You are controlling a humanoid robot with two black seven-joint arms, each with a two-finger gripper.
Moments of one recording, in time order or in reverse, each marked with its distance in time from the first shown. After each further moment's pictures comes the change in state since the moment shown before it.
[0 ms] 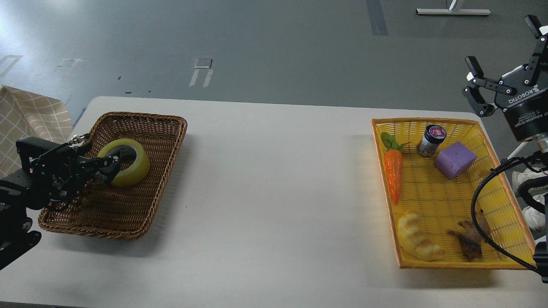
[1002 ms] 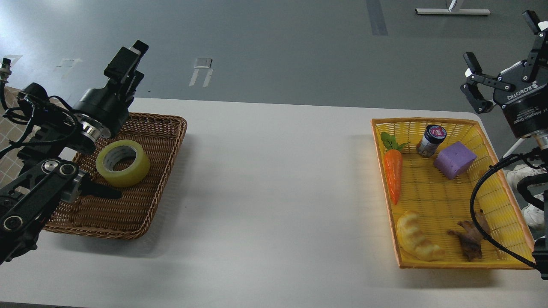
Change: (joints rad) left arm -0.027 -0.375 -0.444 -0.239 -0.959 0.037 -0.171; right arm 0.041 -0.003 -0.011 0.003 0.000 0.000 0.002
